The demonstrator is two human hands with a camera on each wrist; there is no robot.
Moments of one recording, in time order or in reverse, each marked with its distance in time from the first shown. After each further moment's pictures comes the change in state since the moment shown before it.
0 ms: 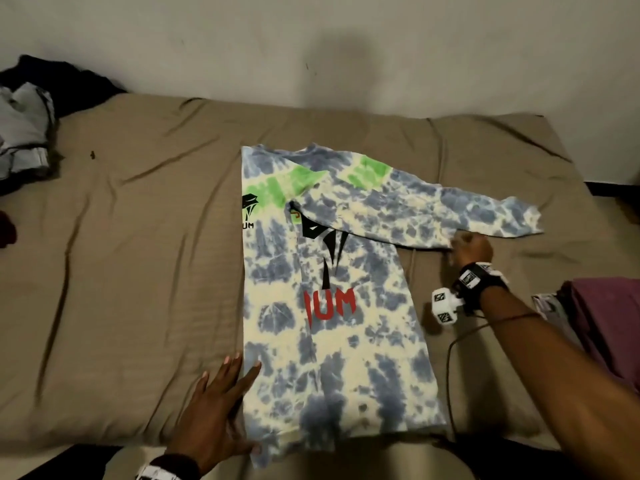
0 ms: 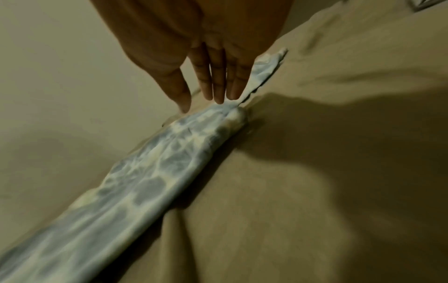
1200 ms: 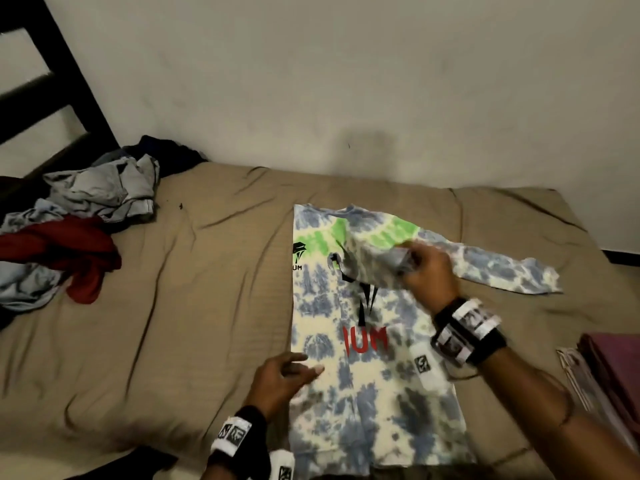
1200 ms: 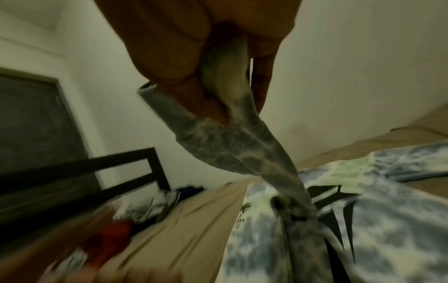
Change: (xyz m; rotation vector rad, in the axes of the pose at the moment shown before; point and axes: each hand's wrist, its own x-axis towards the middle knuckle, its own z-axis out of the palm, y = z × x) left_hand 0.008 0.040 -0.067 -1.154 0.379 -0.145; right_hand -0.226 -0.176 -0.041 0.178 -0.207 -0.841
